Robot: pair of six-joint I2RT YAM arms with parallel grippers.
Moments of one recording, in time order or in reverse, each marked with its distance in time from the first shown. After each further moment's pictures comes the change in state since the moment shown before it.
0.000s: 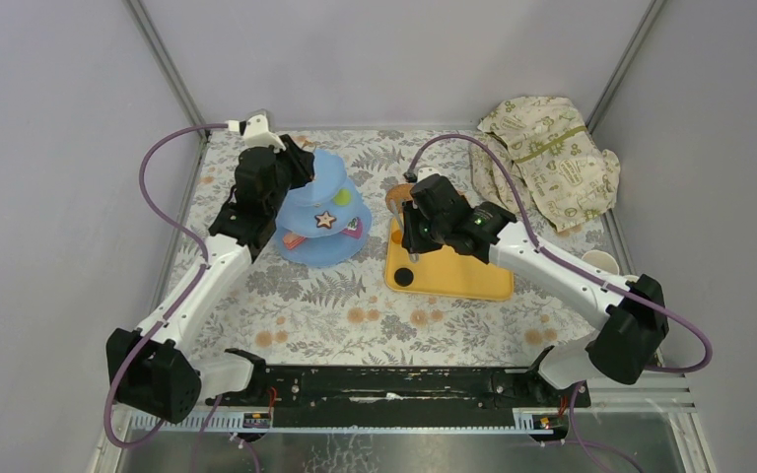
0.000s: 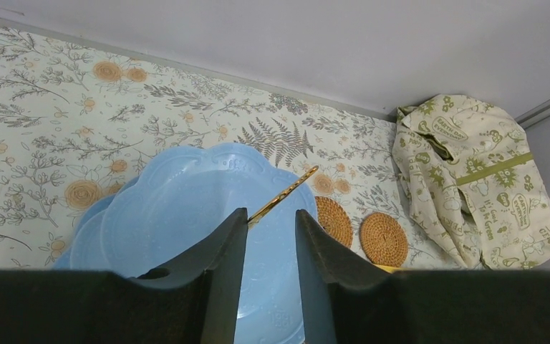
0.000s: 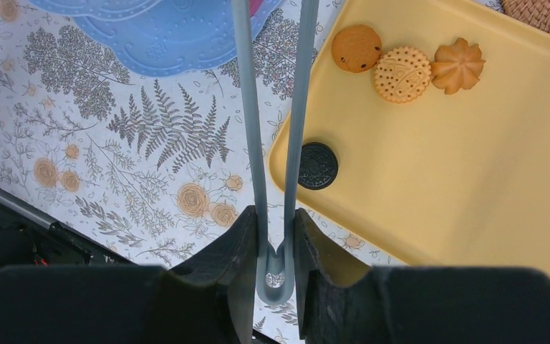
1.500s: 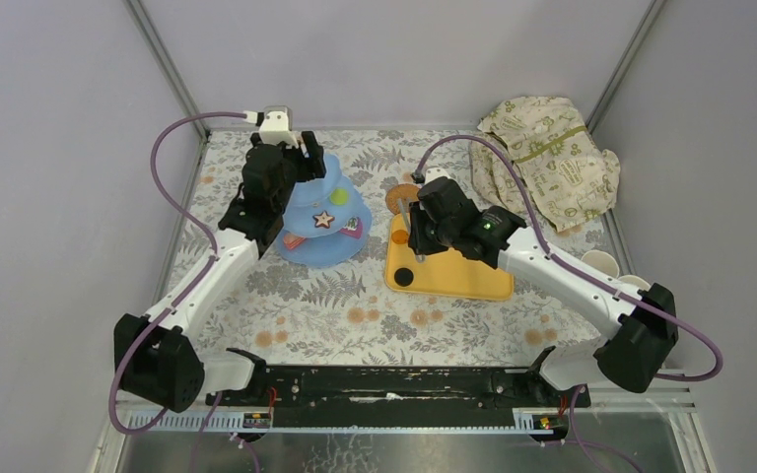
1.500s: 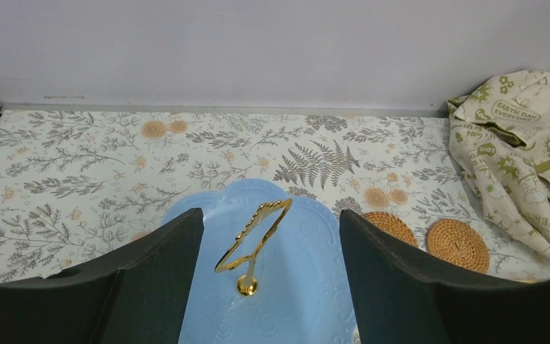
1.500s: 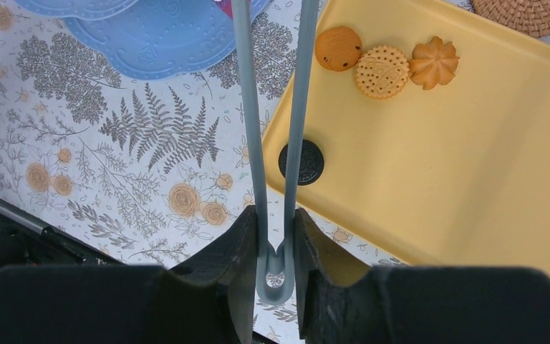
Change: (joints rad) left arm -0.020 0.053 0.000 0.117 -0.056 0.266; right arm 0.000 -0.054 -0.029 -0.008 0.035 0.000
